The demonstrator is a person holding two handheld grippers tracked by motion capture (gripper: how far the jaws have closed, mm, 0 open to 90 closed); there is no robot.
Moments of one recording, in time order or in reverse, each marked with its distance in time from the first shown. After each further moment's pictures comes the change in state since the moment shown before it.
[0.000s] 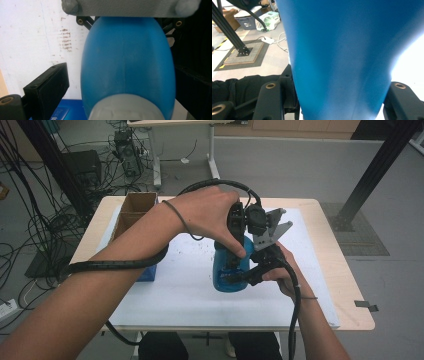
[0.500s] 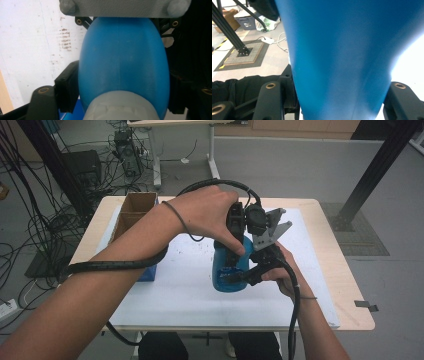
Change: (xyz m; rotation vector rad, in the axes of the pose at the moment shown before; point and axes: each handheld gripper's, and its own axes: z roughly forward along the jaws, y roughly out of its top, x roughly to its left) left arm -0.001 -0.001 -0.003 0.001 -0.002 0.001; right arm 0.000 0.000 0.001 -0.003 0.000 0.000
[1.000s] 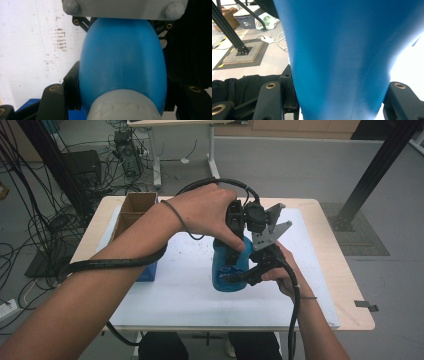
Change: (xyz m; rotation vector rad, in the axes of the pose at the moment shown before) left arm 0.008 -0.005 -0.004 -0.017 -0.045 -0.033; right arm 0.001 0.003 0.000 0.004 -0.003 -0.012
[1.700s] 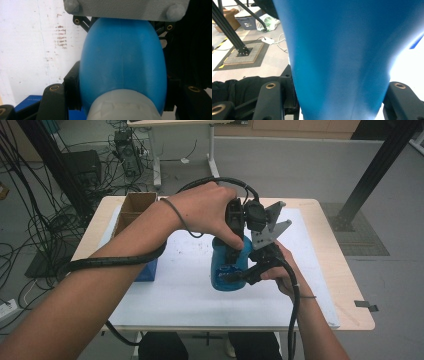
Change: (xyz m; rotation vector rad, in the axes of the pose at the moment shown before) left arm -0.002 0.001 -0.003 0.009 0.007 -0.020; right arm -0.001 0.001 0.001 -0.011 0.005 -0.001
